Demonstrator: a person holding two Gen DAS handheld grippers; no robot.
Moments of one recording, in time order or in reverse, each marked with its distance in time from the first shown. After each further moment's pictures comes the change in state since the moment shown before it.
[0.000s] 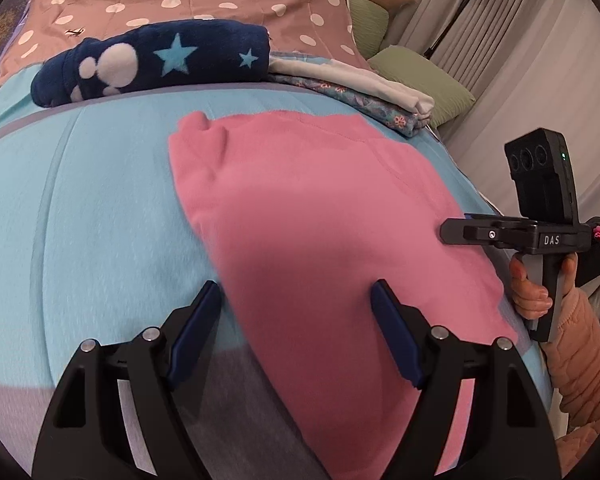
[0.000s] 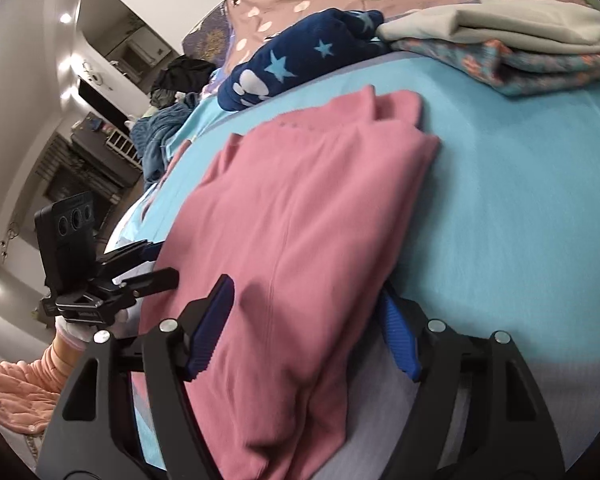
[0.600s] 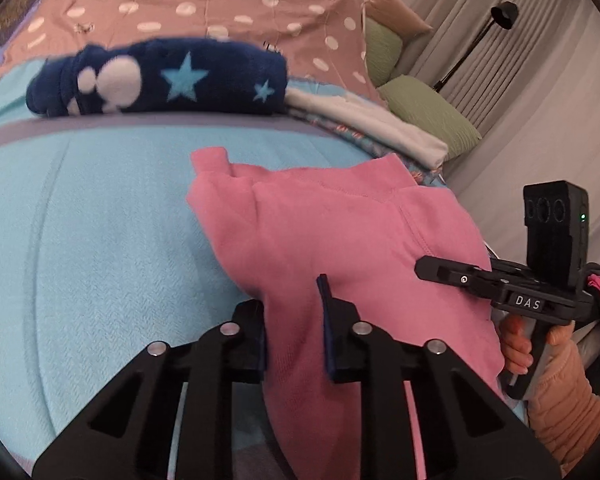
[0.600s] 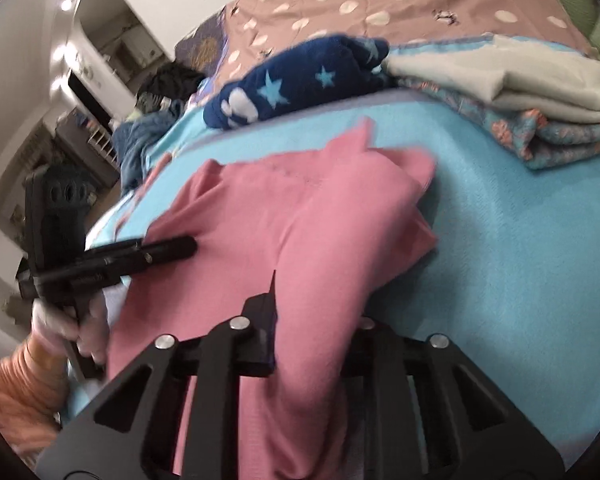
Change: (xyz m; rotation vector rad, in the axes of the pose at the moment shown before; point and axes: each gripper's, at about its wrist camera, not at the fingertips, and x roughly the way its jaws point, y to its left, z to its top) left arm 0.001 0.009 0.037 -0.084 -0.087 -0.025; right arm 0.012 0.023 0.026 -0.064 -0.095 -0.130
